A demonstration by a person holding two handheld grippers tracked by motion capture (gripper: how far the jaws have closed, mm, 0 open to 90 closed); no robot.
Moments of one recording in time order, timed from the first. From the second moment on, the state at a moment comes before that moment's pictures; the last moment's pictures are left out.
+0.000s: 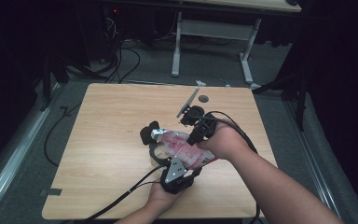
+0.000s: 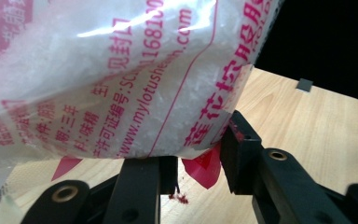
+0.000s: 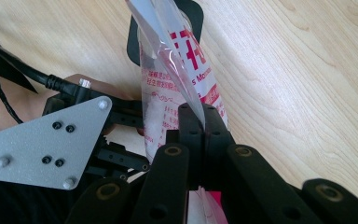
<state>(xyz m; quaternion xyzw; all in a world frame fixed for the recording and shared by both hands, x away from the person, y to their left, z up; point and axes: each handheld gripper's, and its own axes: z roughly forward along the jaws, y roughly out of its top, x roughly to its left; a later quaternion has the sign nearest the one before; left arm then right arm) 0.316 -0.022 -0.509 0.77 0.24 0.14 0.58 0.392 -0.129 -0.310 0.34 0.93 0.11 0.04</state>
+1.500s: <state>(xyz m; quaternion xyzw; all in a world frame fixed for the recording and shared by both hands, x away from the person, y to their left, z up) 0.320 -0.020 -0.508 0.76 0.25 0.13 0.58 0.401 -0.110 -0.309 0.33 0.94 0.10 0.05</state>
